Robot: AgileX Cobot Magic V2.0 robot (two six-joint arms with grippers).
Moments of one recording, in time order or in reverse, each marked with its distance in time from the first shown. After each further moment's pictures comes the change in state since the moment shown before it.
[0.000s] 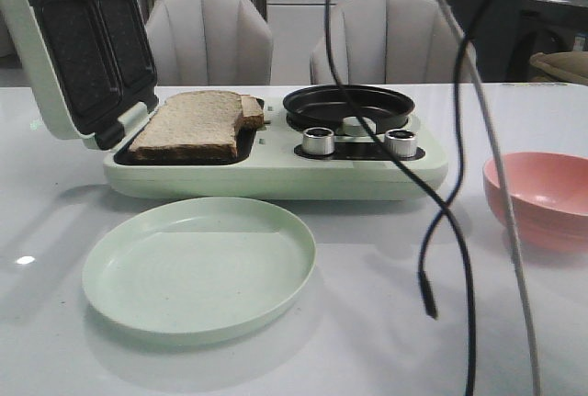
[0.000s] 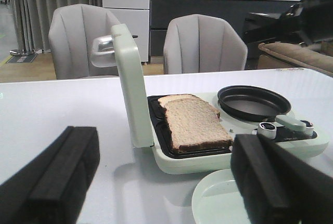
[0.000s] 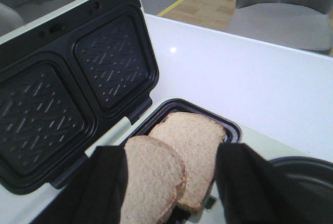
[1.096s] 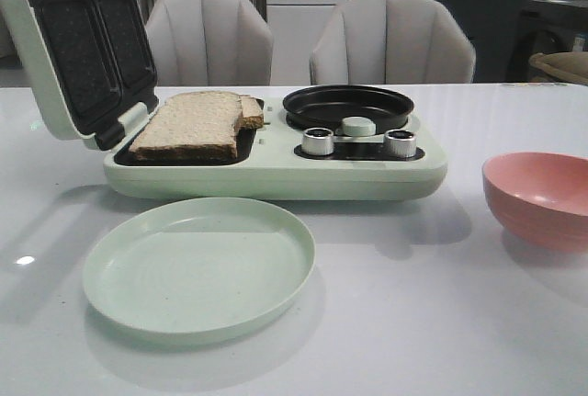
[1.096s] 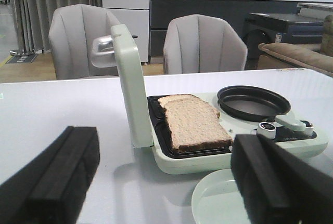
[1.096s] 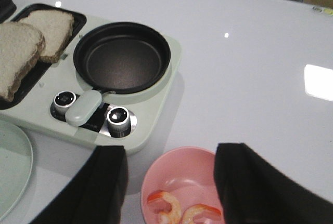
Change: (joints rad) left arm 0.000 0.000 0.000 0.000 0.000 0.000; right arm -0.315 -0.840 0.593 -1.028 0.269 0.896
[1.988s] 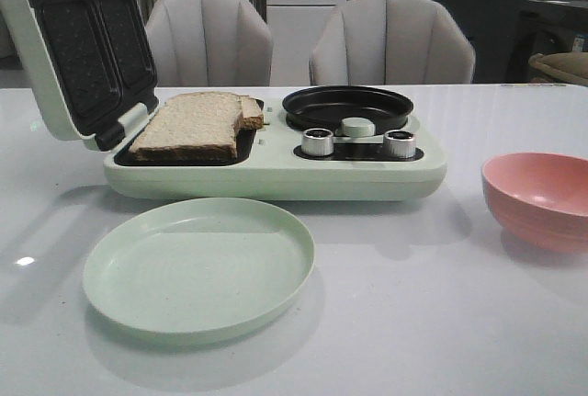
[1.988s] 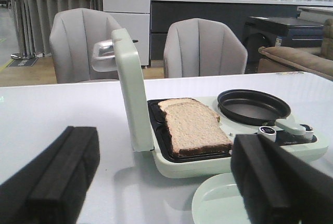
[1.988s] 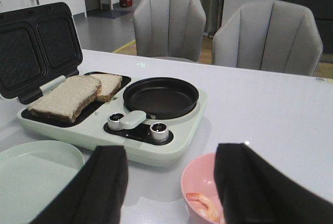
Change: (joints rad) left arm 0.000 0.000 0.000 0.000 -0.012 0.000; right arm 0.118 -0.747 0.591 0.079 -0.243 0.000
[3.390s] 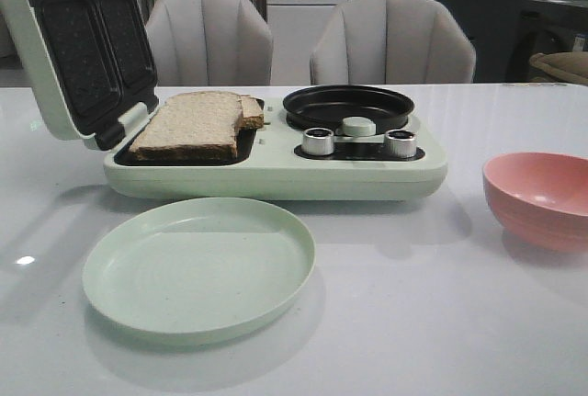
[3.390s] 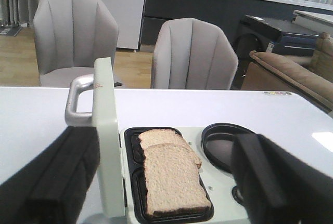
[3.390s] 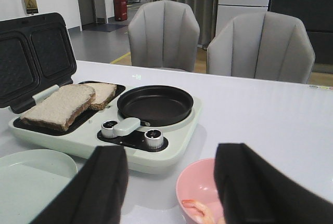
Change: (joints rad) left arm 0.000 0.588 -0.488 -0.125 -0.004 0.000; right arm 0.000 -0.016 0.048 0.003 -0.071 0.000
